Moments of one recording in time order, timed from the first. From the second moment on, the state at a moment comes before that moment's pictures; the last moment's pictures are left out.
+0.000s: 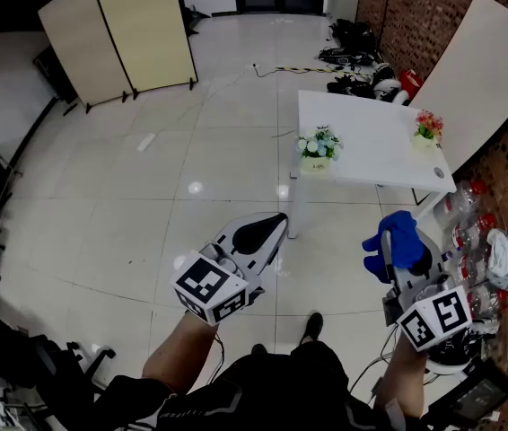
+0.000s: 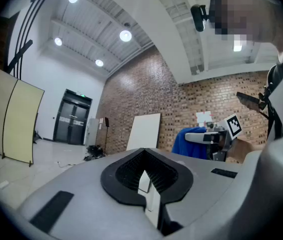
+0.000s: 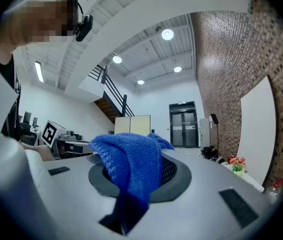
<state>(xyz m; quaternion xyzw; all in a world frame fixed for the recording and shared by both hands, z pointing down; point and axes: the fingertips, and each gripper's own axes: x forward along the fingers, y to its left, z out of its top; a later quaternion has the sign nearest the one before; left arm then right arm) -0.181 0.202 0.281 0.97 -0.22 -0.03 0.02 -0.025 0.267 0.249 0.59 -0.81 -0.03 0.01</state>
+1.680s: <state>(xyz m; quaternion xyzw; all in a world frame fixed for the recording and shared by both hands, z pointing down) -0.009 -0.155 0.328 0.99 -0.11 0.02 -0.02 0.127 -0.113 0.265 0.58 -0.82 -0.01 0.00</state>
